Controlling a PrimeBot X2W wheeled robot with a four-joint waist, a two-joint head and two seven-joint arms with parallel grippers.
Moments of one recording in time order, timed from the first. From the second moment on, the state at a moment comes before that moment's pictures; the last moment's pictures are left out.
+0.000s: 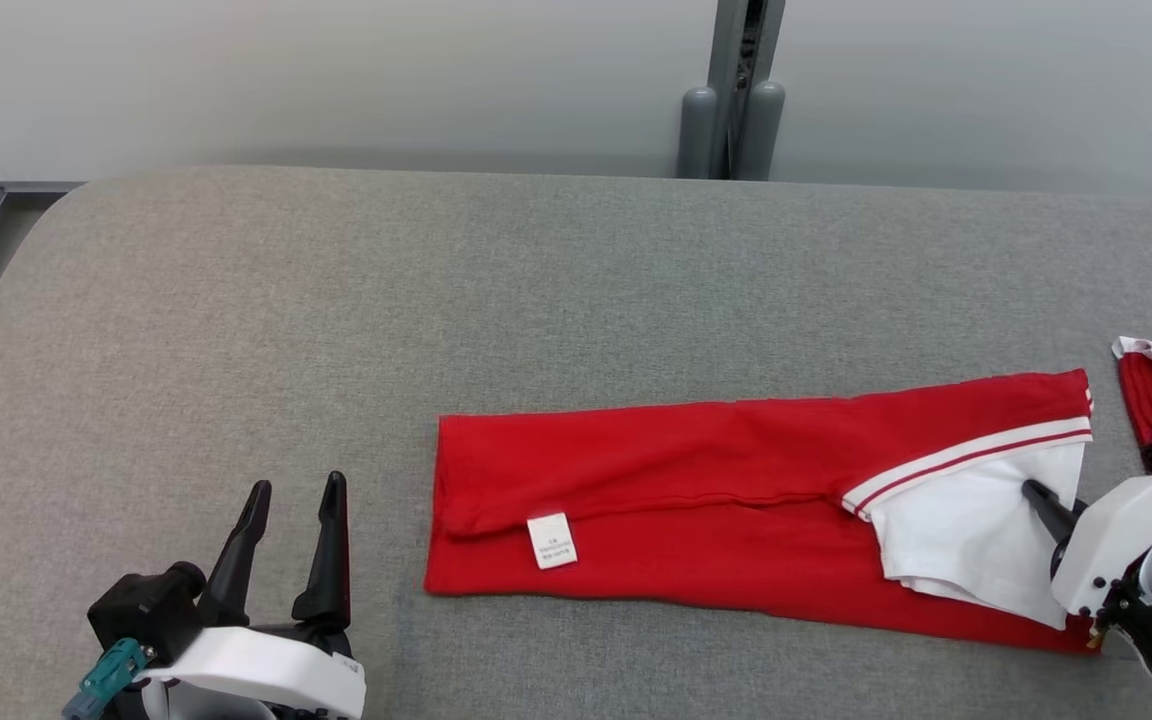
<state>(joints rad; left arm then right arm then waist) -0.05 0.28 -0.37 0.10 -0.70 0.16 -0.26 -0.36 -0.33 0.14 0.64 0.63 0.13 0.31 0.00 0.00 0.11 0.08</state>
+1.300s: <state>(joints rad) -0.04 0.27 -0.38 0.11 -0.70 0.16 -0.26 -0.30 -0.36 0.17 0.07 0.64 0.13 0.55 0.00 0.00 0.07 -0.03</state>
